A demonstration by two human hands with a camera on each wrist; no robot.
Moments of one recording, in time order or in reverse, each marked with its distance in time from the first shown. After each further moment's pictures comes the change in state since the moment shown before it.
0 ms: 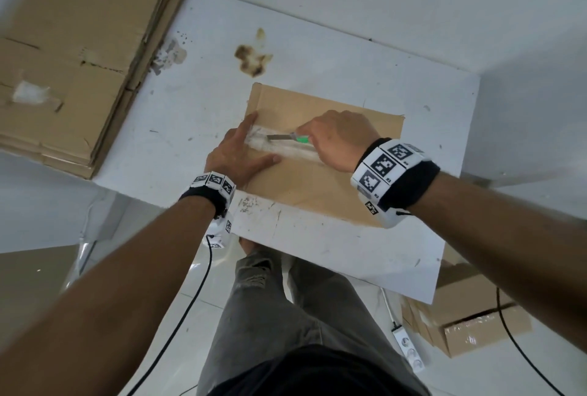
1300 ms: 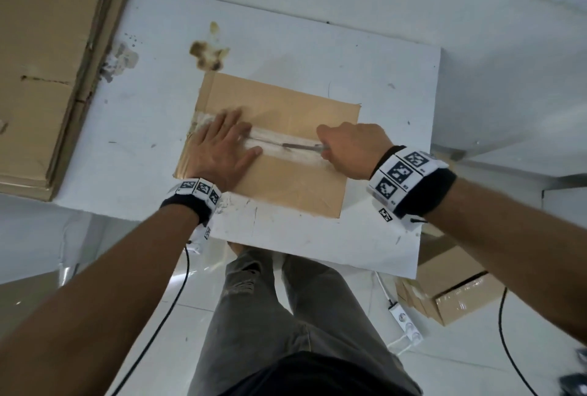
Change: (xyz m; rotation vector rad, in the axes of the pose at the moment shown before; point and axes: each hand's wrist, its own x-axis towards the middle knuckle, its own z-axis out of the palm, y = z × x) left_hand 0.003 0.017 0.027 0.502 0.098 0.414; right_hand -0.059 0.053 0.030 -0.029 -0.139 0.175
